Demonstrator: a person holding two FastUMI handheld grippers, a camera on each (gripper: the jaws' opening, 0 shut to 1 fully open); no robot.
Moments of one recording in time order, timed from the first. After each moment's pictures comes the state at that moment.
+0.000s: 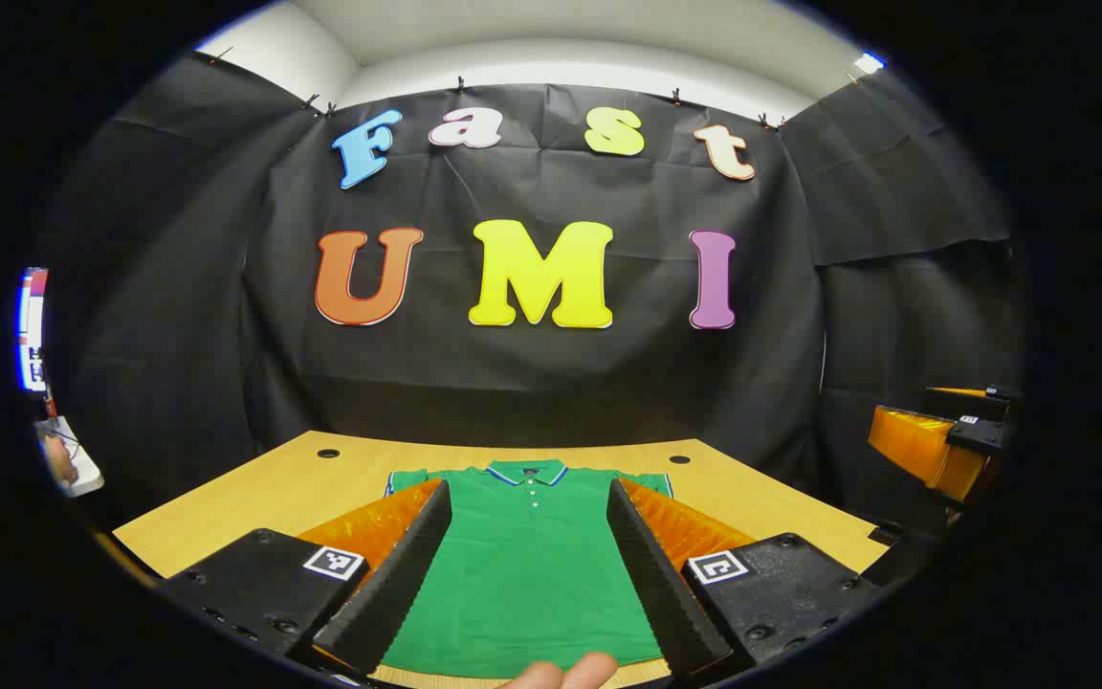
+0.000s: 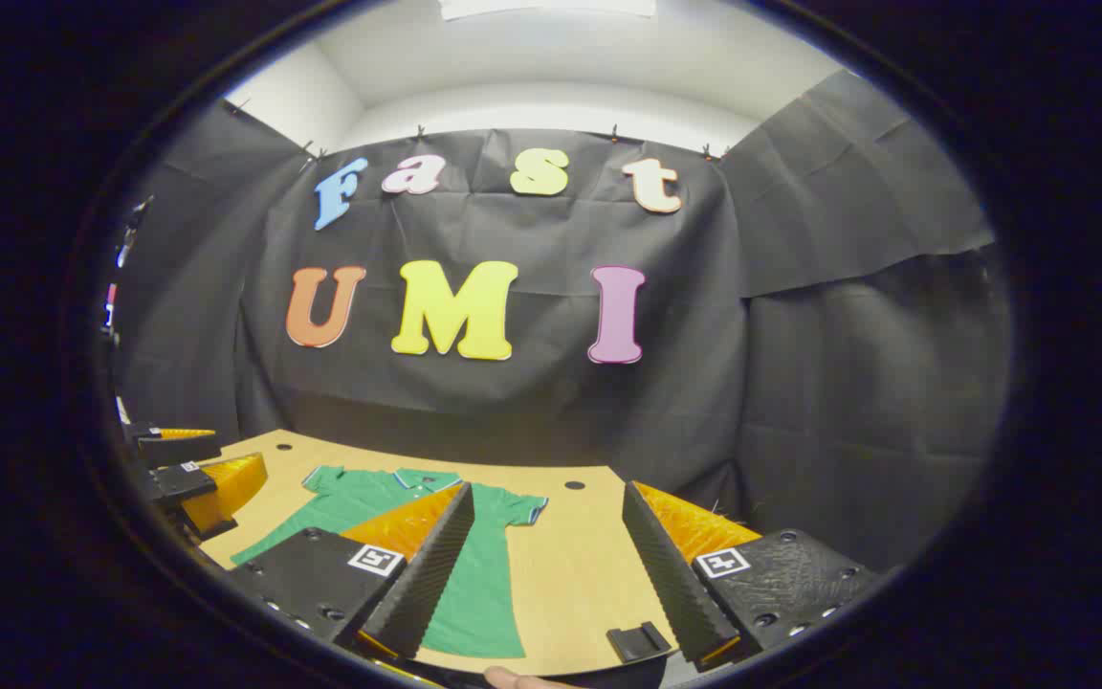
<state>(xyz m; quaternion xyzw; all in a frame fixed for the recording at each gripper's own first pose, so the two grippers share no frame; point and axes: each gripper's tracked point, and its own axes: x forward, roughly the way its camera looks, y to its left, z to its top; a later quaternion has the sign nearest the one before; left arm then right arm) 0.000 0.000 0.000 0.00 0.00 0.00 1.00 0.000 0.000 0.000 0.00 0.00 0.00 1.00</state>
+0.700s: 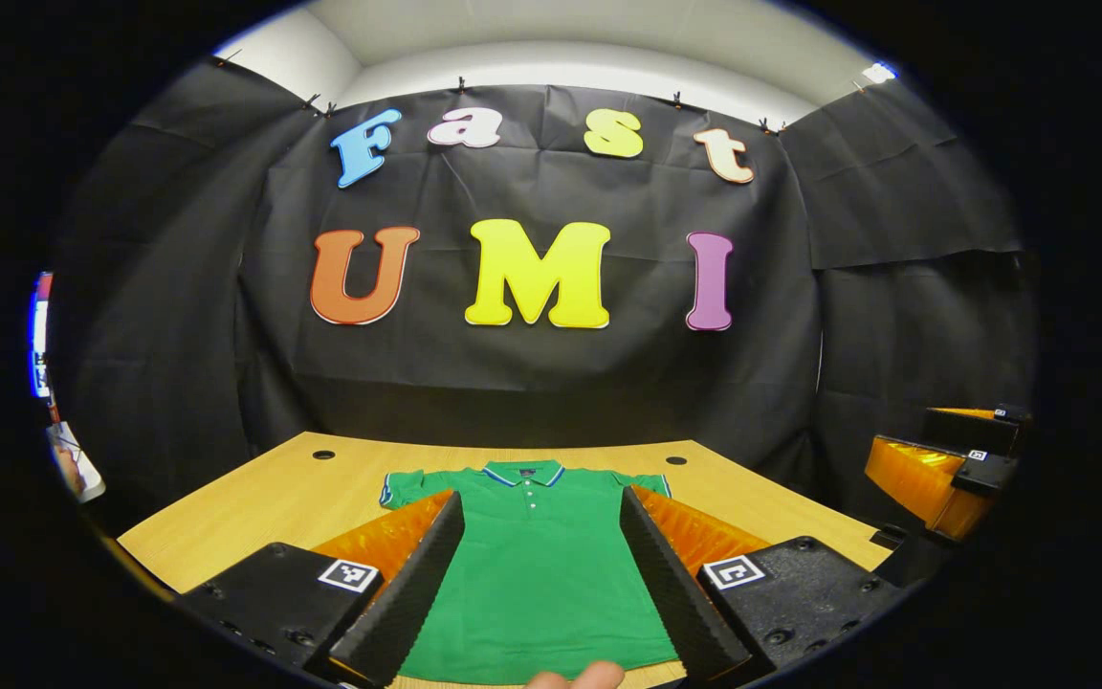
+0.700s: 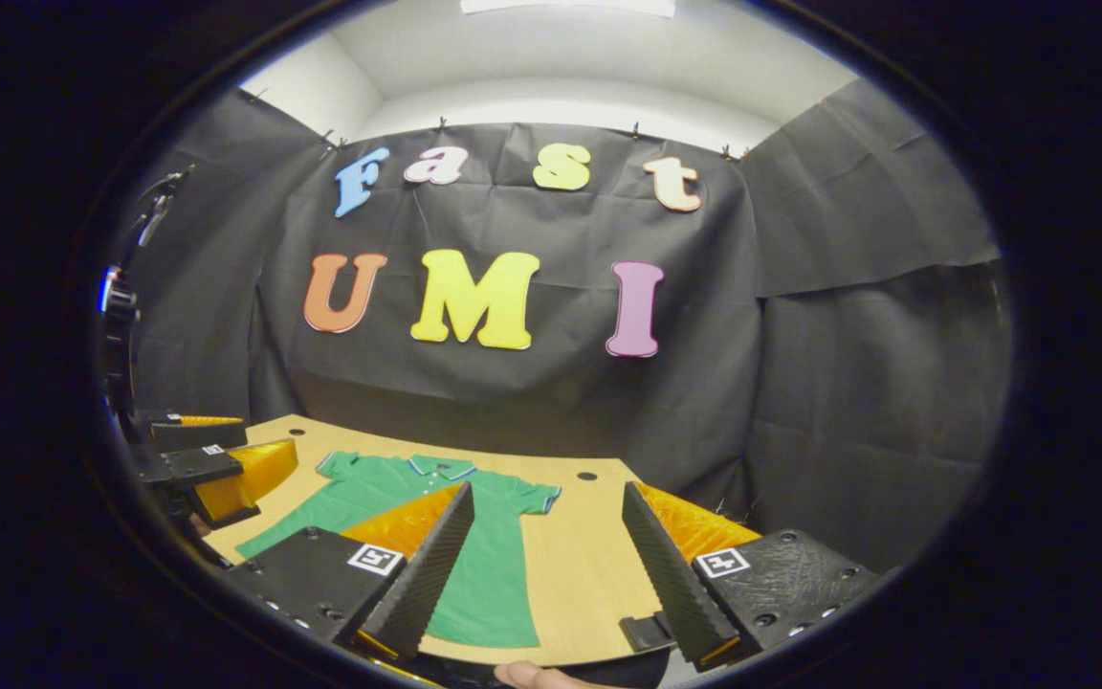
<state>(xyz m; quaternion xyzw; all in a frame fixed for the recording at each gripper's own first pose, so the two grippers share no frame) 0.004 0.002 -0.009 -0.02 0.02 -0.01 1.00 -0.011 0.008 -0.012 0.00 0.01 0.01 1.00</state>
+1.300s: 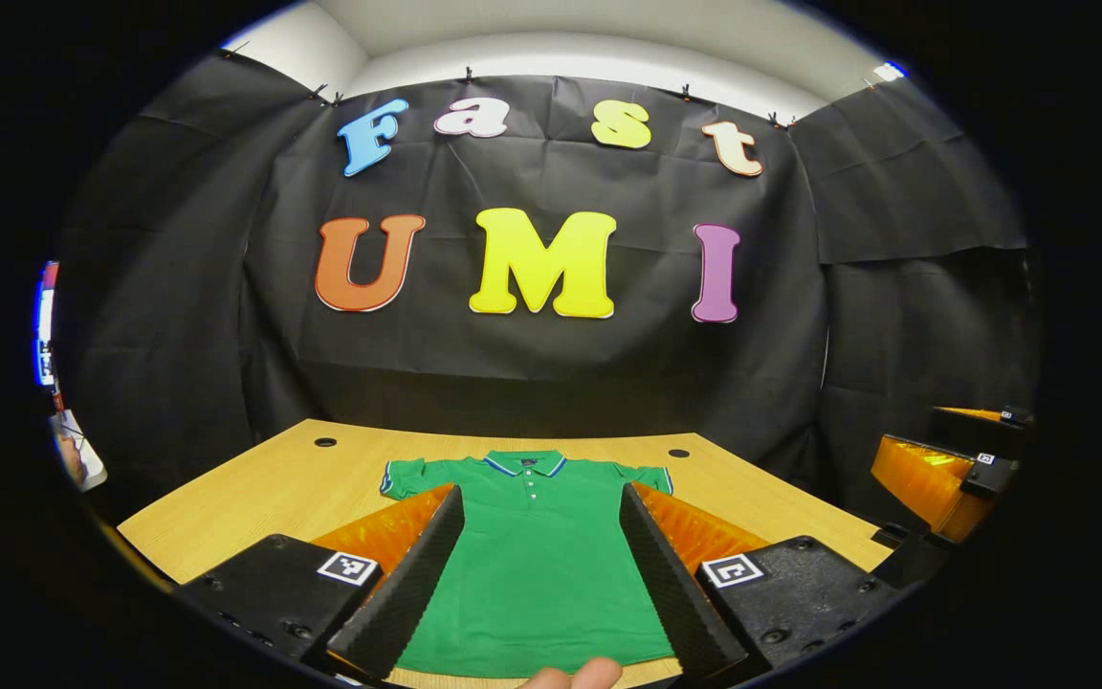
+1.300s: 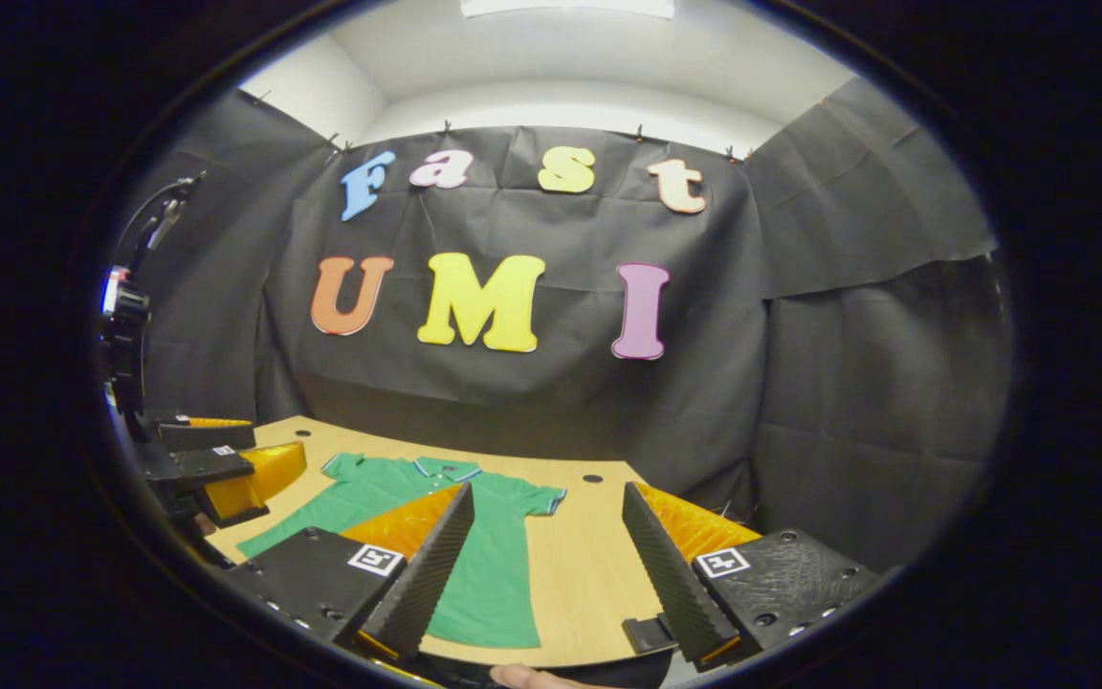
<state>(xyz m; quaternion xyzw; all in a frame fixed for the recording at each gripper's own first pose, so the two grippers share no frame) 0.006 -0.008 -0.014 -0.01 0.02 -0.02 1.00 -0.010 0.012 -0.016 -0.02 0.01 0.02 1.00</state>
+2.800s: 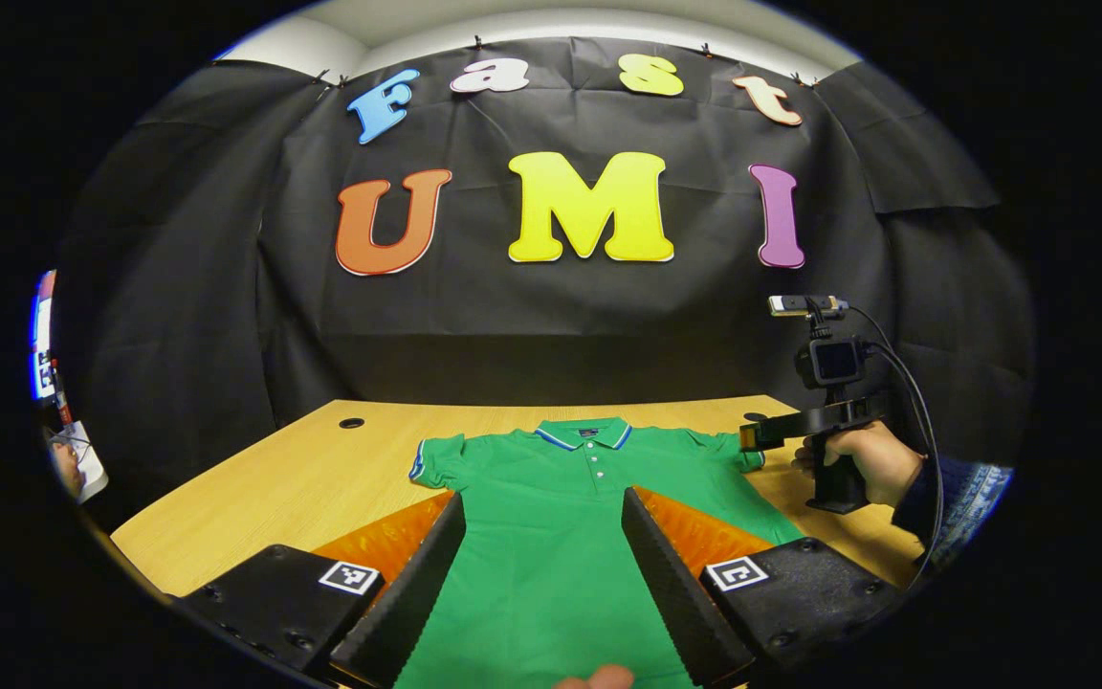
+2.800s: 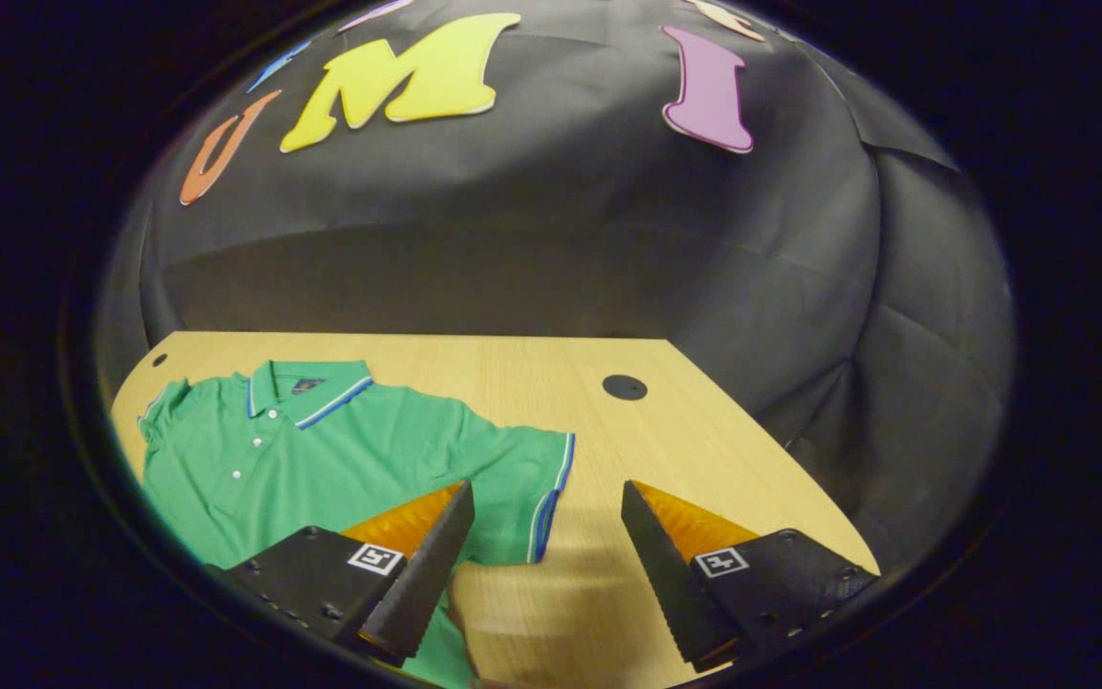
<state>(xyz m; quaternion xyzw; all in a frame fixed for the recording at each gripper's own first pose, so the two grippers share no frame) 0.093 0.052 -0.091 0.00 0.09 0.05 0.99 0.426 0.020 -0.231 0.00 0.26 -0.03 0.96</state>
